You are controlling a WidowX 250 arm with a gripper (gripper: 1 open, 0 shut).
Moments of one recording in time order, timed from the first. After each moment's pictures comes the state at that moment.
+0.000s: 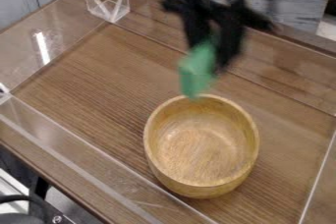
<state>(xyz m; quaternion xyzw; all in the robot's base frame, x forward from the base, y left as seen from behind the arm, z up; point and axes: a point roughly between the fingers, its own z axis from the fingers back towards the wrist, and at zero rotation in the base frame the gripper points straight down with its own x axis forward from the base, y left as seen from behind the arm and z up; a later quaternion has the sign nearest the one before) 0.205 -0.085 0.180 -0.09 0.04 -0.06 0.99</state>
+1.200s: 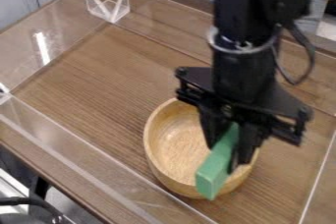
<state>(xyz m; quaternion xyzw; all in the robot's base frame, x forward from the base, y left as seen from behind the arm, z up) 0.179 -0.094 0.134 -0.06 -0.01 0.01 1.00</state>
